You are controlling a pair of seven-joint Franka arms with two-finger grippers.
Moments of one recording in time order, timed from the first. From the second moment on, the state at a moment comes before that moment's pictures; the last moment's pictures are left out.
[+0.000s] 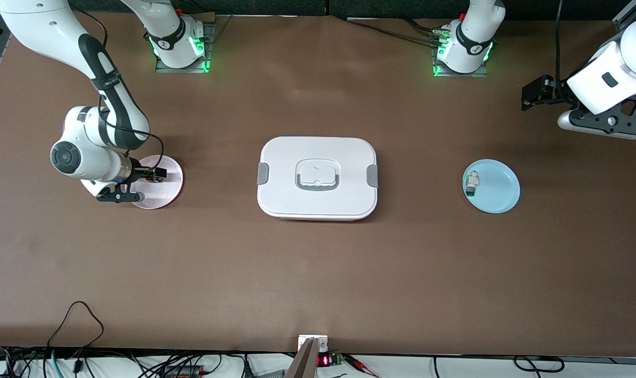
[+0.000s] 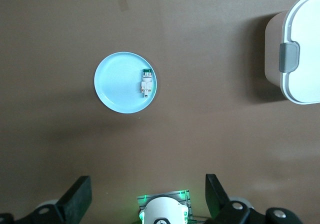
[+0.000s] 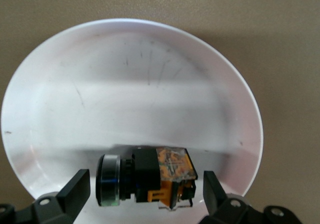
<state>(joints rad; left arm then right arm) 0.00 0.06 -0.12 -1.46 0.00 1.32 0.02 -0.04 0.42 0.00 -2.16 0.01 2.35 -0.03</state>
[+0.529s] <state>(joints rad) 0.00 0.06 -0.12 -1.46 0.00 1.32 0.02 -0.04 0.43 0.00 -2.16 0.01 2.35 -0.03</state>
